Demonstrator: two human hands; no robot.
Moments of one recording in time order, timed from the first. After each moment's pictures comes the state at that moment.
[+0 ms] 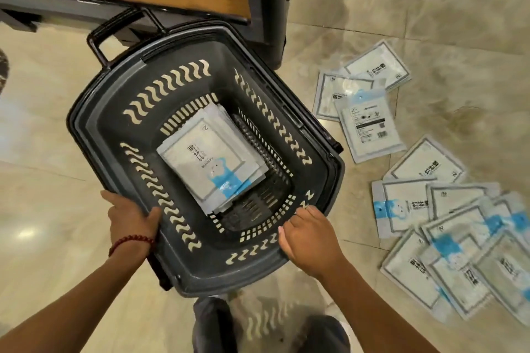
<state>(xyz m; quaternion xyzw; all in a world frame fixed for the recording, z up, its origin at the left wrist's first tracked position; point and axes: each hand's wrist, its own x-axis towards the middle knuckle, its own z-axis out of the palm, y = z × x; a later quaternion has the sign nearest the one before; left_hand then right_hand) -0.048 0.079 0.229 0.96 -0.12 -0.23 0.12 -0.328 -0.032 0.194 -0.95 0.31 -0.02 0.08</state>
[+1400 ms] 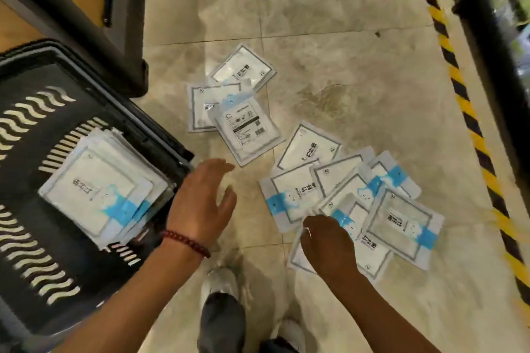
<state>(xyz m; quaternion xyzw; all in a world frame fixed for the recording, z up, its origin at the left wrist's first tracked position) -0.413 -0.131 0.257 0.71 -0.63 -0.25 0.19 -0.630 -0.108 0.179 -0.72 0.65 0.03 0.24</state>
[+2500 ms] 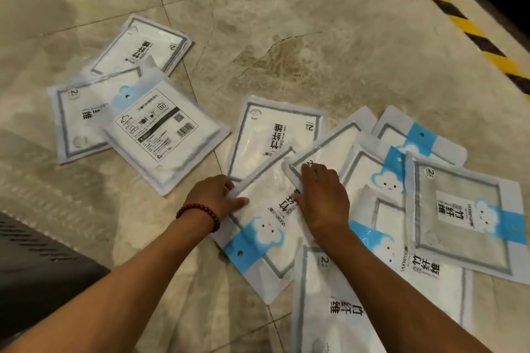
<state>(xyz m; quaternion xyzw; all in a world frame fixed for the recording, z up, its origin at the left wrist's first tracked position) -0.500 -0.250 -0.117 0.68 -0.65 -0.34 -0.07 -0.693 -0.205 -0.136 -0.65 0.75 0.01 0.10</state>
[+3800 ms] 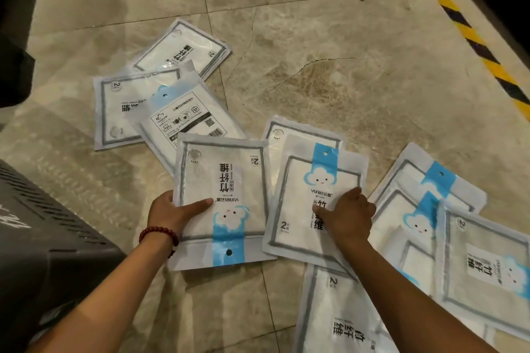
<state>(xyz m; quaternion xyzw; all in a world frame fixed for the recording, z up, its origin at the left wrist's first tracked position) -0.423 -0.223 -0.101 0.80 -0.29 -0.46 0.28 -0.704 -0.226 -0.123 -0.46 0.85 0.03 0.26</state>
